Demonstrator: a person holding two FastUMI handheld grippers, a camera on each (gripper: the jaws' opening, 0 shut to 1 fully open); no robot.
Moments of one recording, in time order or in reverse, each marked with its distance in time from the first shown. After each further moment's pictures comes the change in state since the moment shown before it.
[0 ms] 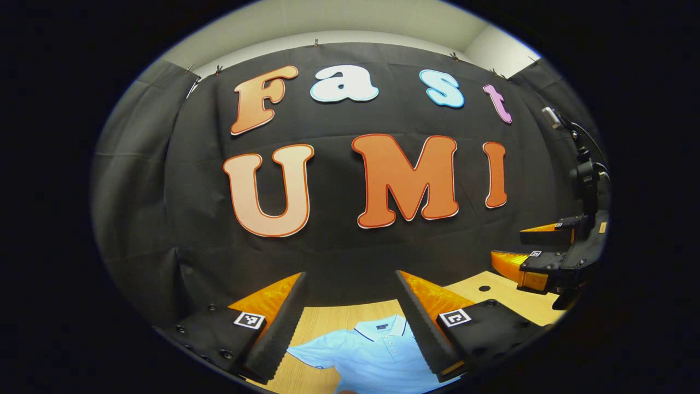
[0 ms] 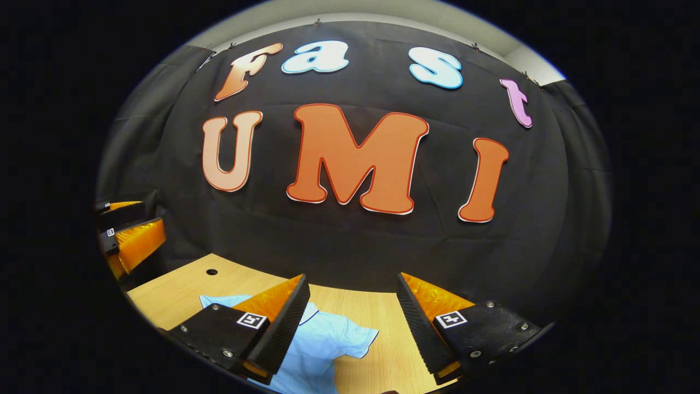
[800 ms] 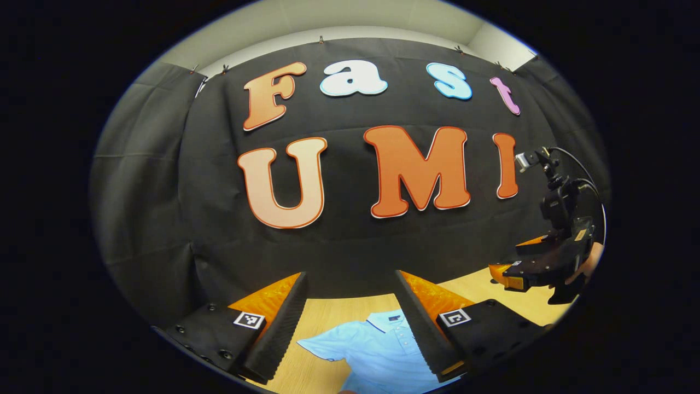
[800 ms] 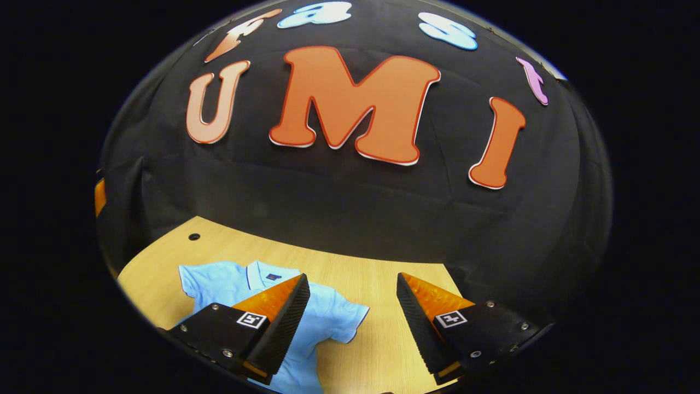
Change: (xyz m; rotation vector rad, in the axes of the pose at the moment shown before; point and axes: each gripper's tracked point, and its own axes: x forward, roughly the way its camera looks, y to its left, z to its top) left arm -0.016 0.019 -0.024 0.018 0.069 0.086; right arm 0.066 -0.022 -0.084 -0.054 0.274 -0.026
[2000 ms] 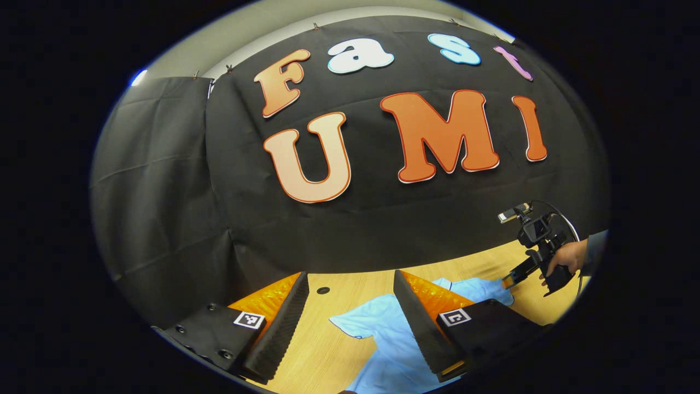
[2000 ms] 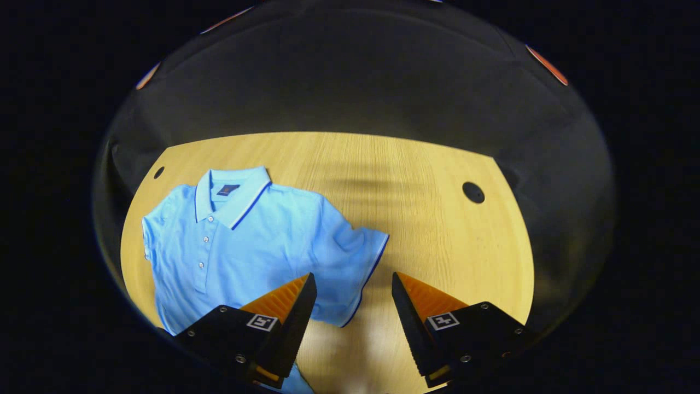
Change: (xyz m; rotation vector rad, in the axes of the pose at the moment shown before) left arm -0.023 0.006 -0.034 0.092 0.144 0.207; right arm 0.139 0.011 -0.194 0.091 0.675 0.128
